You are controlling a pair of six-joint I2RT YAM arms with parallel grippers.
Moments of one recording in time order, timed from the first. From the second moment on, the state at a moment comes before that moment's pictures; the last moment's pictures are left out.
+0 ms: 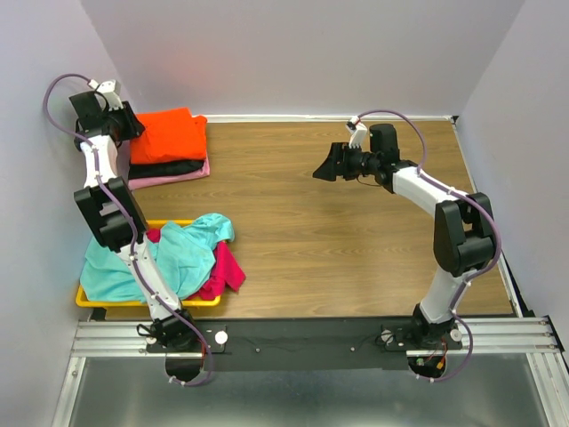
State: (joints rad) left arm 0.45 2.21 2.01 -0.34 0.50 0.04; right arm 0.27 1.82 1.26 0.00 -0.65 0.29
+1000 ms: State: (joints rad) left arm -0.06 1.30 1.06 0.16 -0.05 -0.14; right arm 0.27 1.64 1.16 0.01 -0.53 0.29
